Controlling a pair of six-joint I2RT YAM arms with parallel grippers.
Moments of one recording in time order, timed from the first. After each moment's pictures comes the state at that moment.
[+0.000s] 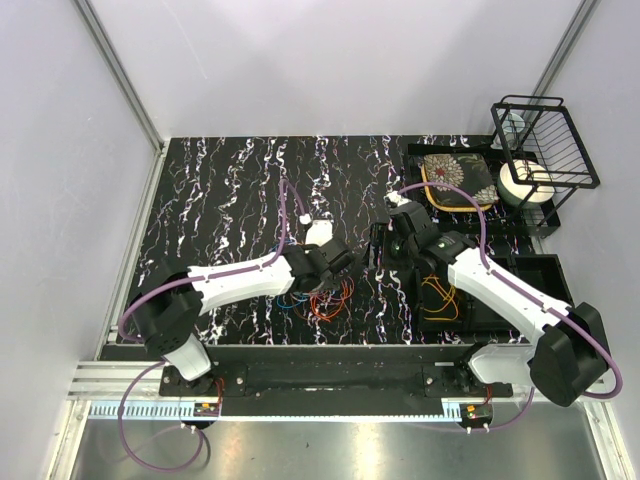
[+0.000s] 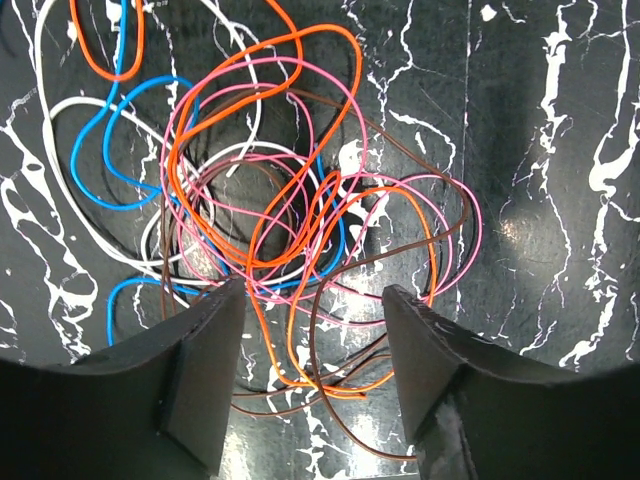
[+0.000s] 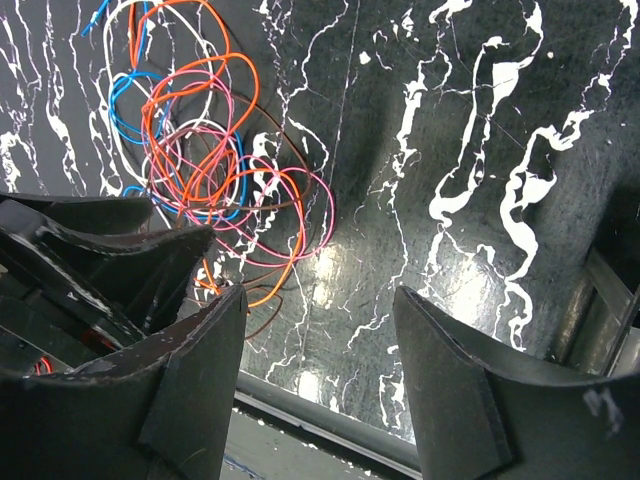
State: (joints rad) left arm -1.01 1.63 1.08 -0.59 -0.46 -0.88; right arm 0.60 1.26 0.92 -0.50 -0.06 0.58
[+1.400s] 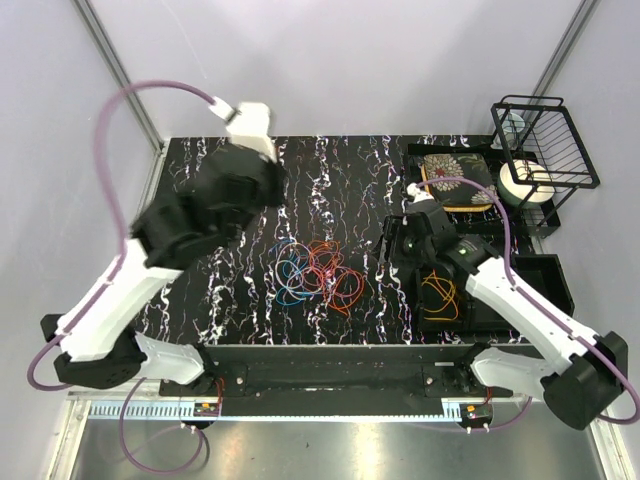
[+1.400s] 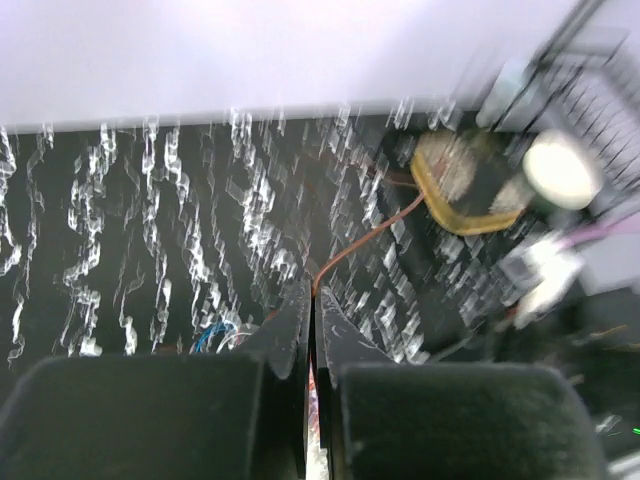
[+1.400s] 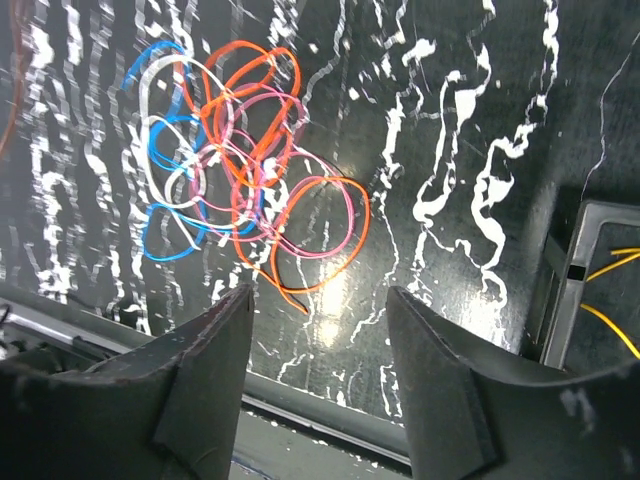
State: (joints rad) left arm -0.96 1.33 1.98 -0.94 -0.62 -0.39; right arm 0.59 1.14 0.96 -0.58 0.02 0.61
